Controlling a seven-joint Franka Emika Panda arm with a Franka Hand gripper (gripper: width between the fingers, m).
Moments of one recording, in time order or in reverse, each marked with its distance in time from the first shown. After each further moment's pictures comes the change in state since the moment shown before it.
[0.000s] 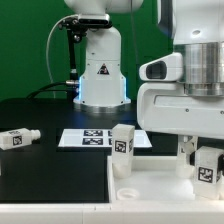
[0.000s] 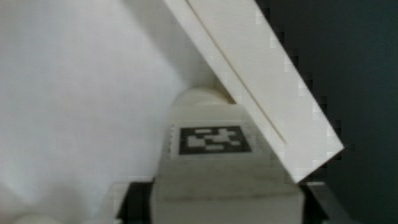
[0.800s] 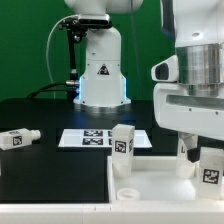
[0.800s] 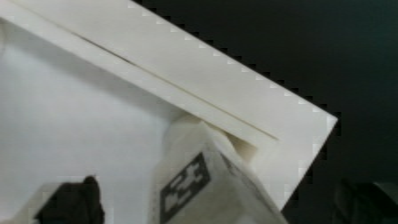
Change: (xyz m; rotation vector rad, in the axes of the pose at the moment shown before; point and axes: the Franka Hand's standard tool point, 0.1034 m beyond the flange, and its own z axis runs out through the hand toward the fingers) arm -0.009 -0.004 0.002 0.040 -0.002 0.307
